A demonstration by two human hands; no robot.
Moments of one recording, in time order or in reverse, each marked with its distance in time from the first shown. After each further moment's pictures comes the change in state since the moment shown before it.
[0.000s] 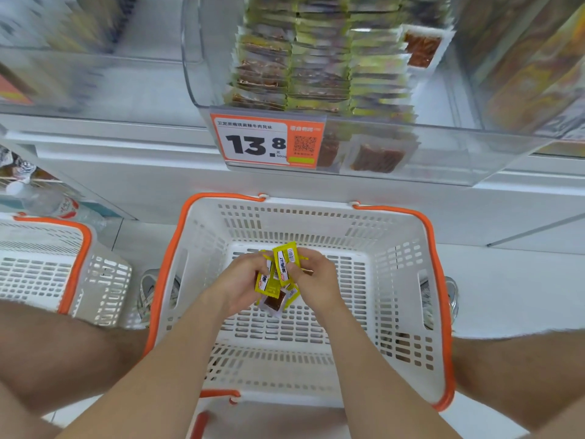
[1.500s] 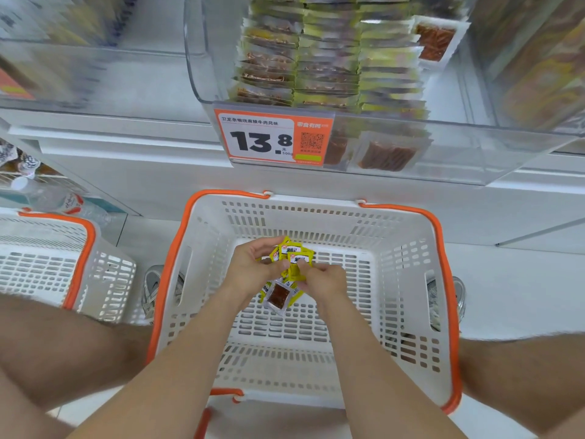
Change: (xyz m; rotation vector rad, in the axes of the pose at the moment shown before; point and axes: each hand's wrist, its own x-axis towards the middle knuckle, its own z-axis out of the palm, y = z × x) left_hand 0.008 -0.007 0.005 0.328 0.200 0.378; right_hand 0.021 0.017 0.002 0.112 0.097 0.295
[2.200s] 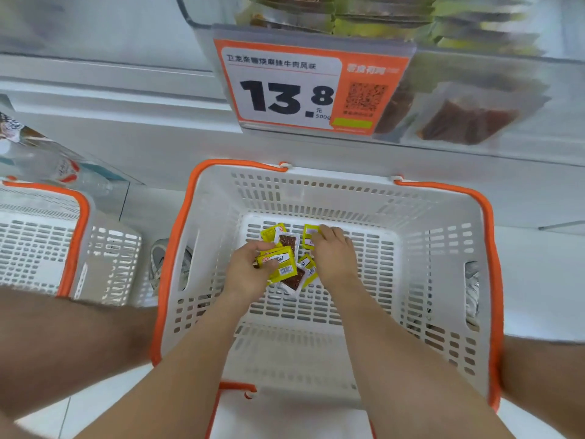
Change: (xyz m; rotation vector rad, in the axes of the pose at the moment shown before) left_hand 0.003 -0.069 -0.027 0.233 0.205 -0.125; right_hand 0.080 0.034 0.011 -1.465 0.007 -0.688
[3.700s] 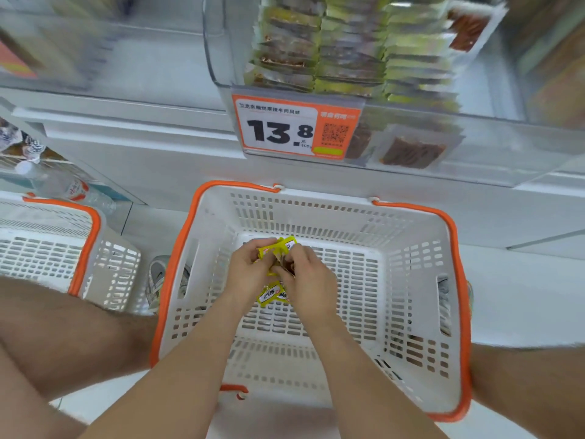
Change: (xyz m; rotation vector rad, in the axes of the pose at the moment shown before) left_hand -0.014 0.047 0.008 -0.341 -0.025 0.004; right_hand -0.066 -0.053 -0.055 0.360 0.440 -0.040
